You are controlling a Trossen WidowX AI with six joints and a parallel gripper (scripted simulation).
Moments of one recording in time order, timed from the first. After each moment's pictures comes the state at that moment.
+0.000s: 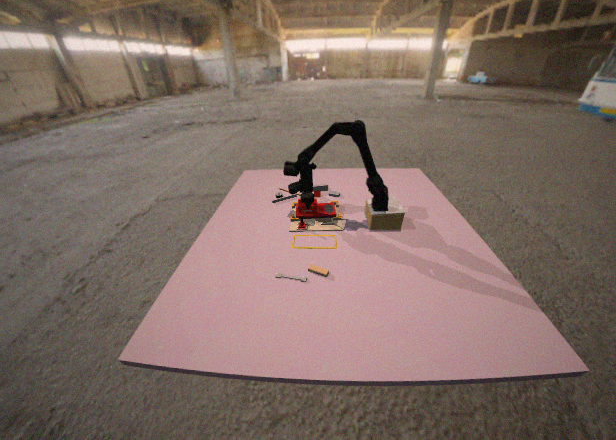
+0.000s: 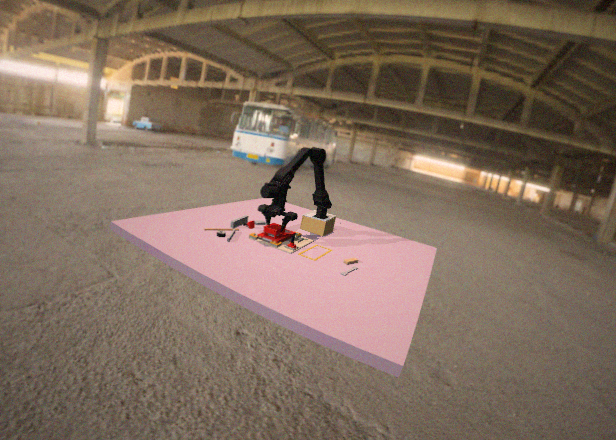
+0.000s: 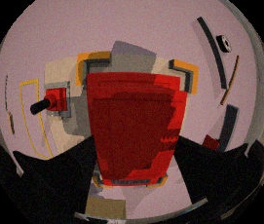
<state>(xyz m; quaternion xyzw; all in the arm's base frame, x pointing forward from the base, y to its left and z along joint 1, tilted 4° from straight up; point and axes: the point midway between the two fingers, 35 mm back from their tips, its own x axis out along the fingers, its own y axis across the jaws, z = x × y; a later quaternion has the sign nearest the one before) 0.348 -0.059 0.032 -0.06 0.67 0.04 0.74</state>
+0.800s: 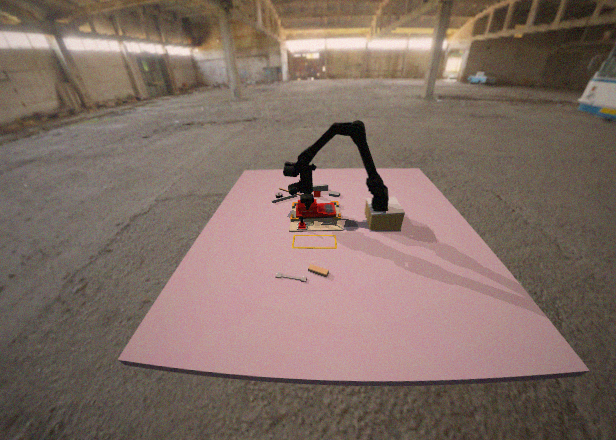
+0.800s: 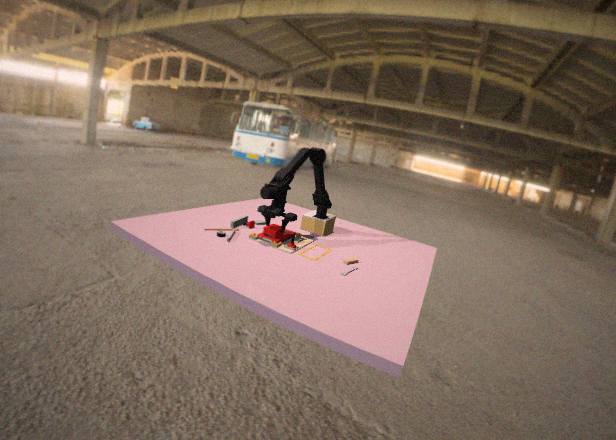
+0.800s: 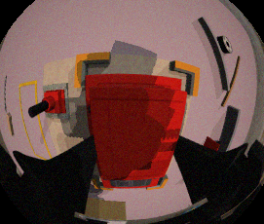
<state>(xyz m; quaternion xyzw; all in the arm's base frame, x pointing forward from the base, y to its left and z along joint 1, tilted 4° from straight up) 0.350 -0.059 0.027 -0.06 0.67 0.04 0.74</state>
